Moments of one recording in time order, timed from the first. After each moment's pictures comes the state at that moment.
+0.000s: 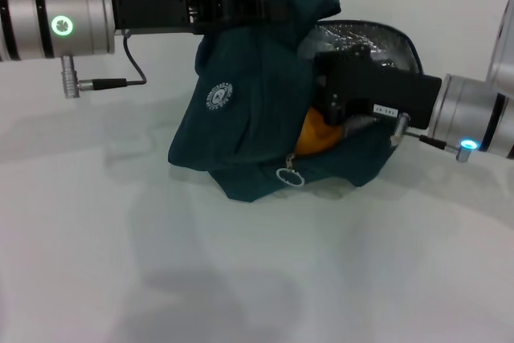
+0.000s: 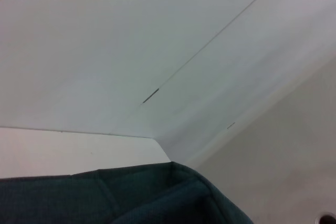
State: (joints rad) left arm -0.60 -2.08 0.90 0.93 1.76 1.52 -2.32; right arm 0.67 2.03 -1.74 -0.43 -0.75 -1.14 0.96
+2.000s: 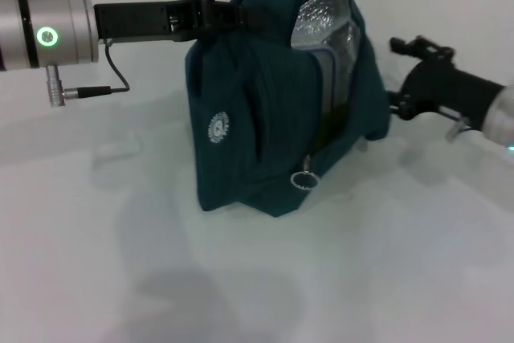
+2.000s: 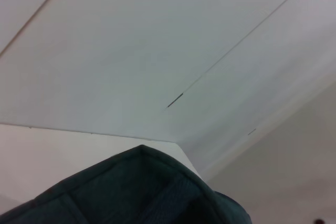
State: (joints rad) left arm -0.57 -2.07 0.89 0.91 1.77 1.50 -2.30; right arm 0.59 2.02 -1.56 -0.39 -0.82 -0.90 0.67
